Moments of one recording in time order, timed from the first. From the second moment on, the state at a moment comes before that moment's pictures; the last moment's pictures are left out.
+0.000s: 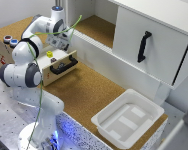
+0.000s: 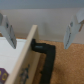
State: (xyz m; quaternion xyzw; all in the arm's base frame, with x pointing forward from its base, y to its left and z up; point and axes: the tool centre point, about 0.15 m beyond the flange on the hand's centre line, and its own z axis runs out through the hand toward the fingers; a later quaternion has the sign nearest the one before) arm 0.340 0.140 0.466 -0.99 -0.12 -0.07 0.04
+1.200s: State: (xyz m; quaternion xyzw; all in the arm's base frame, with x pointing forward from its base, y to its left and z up) arm 0.353 0.089 0.324 -0.99 -0.12 -0.06 0.09
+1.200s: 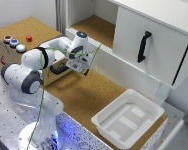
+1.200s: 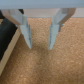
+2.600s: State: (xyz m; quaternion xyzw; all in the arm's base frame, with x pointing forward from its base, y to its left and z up) arm 0.346 0.267 0.328 -0.97 -0.15 -0.12 0.12
